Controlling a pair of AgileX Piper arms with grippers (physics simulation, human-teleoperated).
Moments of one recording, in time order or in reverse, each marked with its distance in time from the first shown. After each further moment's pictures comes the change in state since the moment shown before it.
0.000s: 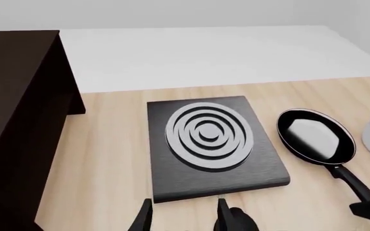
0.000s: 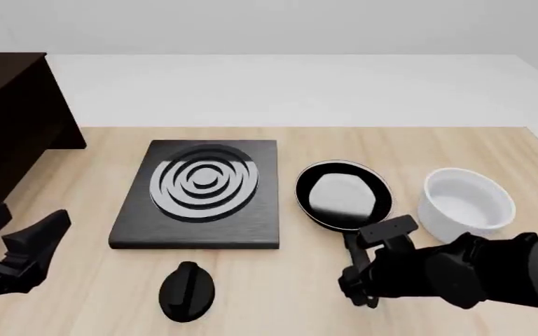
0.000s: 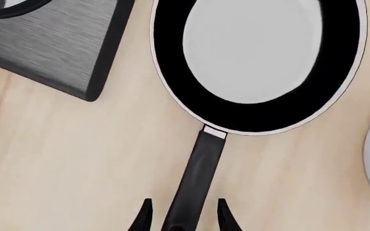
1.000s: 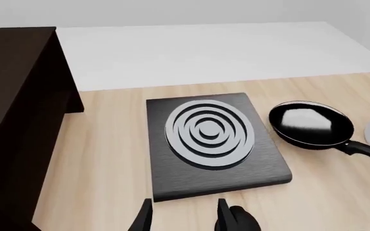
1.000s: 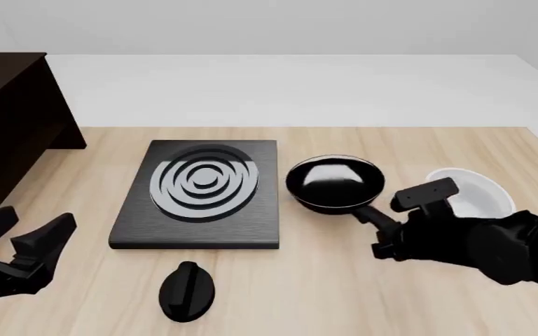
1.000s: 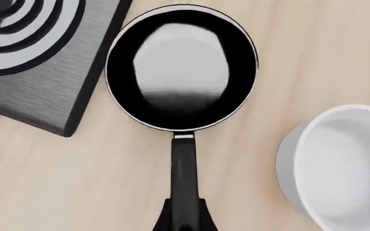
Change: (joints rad) left arm -0.003 0.014 0.027 -0.033 0.007; right arm -0.190 -0.154 -0.043 0.005 -0.180
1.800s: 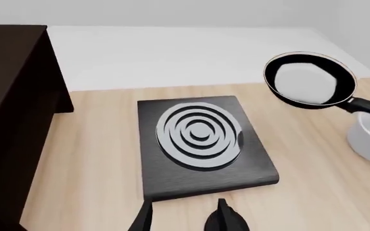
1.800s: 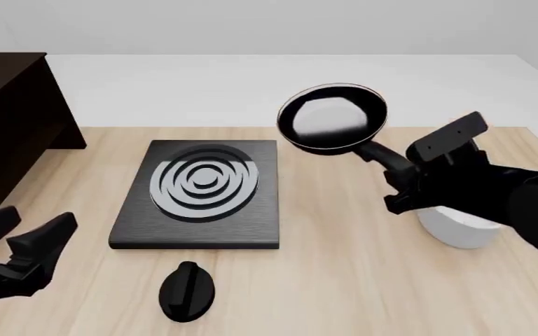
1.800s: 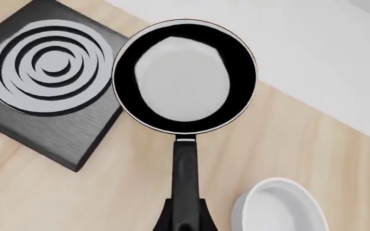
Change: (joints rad) left arm -0.035 -0.018 -0.014 0.021 -0.045; right arm -0.004 -0.173 -0.169 0.060 -0.209
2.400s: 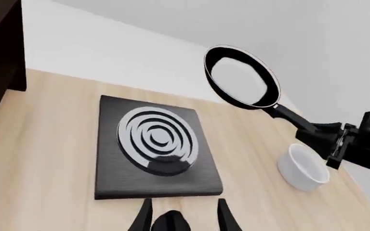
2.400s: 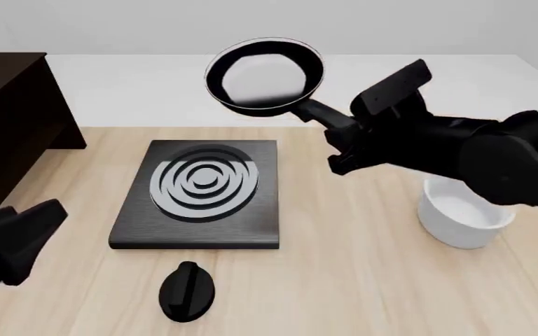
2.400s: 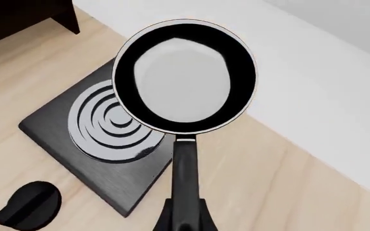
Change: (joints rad) left arm -0.103 -0.058 -0.077 0.077 -0.315; right arm 0.215 0.118 -0.252 0.011 0.055
